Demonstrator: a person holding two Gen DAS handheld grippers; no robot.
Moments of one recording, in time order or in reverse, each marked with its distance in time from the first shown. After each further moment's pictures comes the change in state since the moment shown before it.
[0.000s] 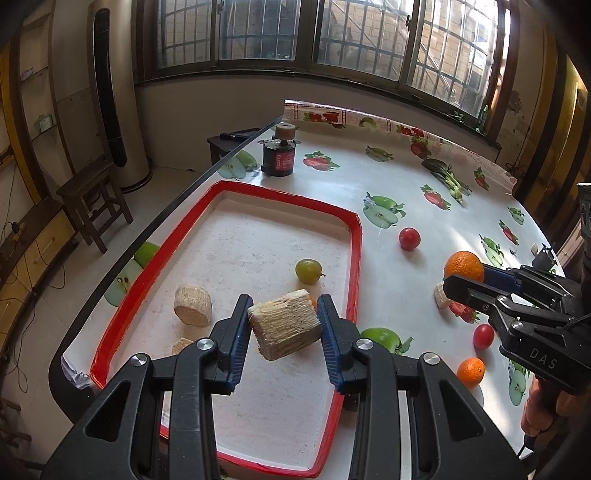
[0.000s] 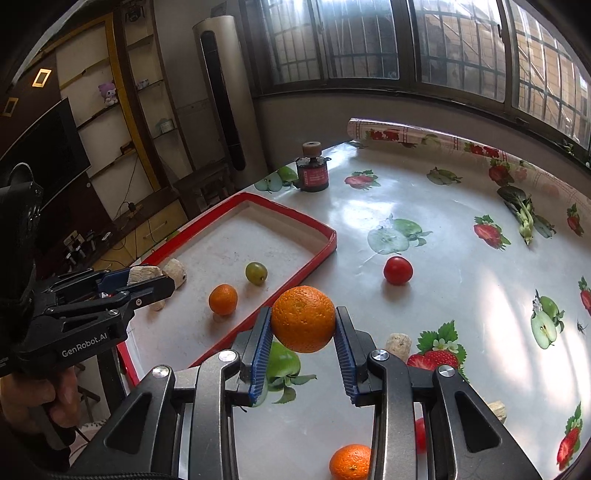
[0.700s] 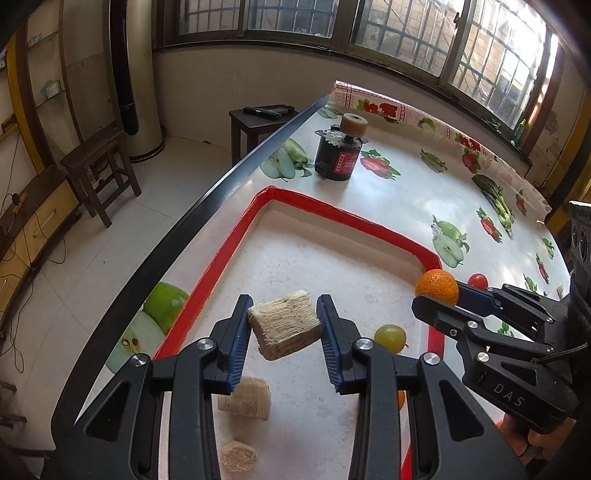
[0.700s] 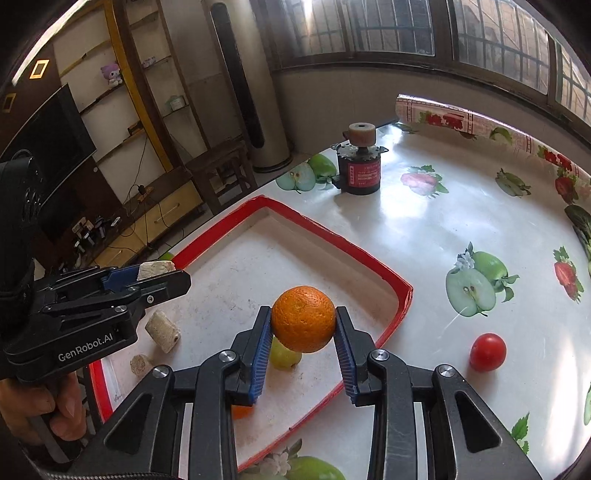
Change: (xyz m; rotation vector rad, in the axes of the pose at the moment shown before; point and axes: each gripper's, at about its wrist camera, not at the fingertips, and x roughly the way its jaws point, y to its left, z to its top) left arm 0.084 0.060 0.053 -0.092 0.110 0.028; right arm 0.125 0.029 0.068 -0.020 0.115 0.073
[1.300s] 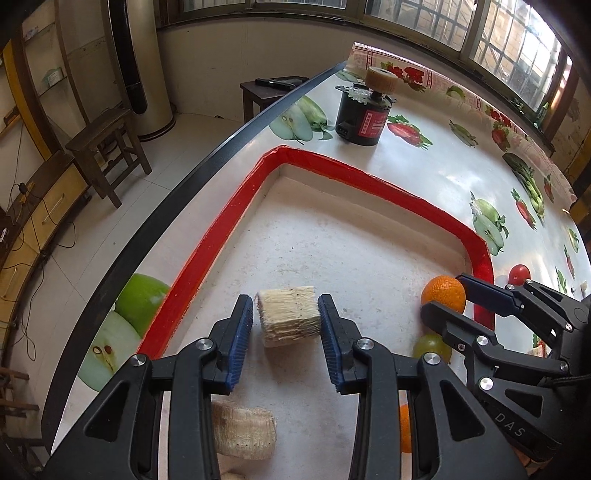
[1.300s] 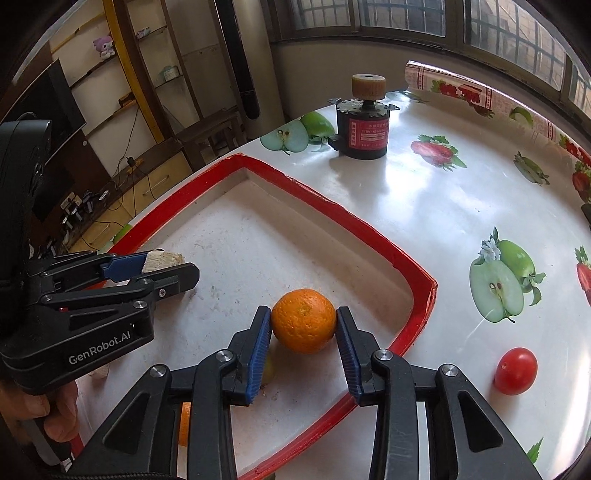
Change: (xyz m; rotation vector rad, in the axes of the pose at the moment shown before) left arm 0.044 -0.001 -0.003 -0.005 0.097 0.079; right arm 0.050 -0.008 -0.004 -0.038 0.092 -0.034
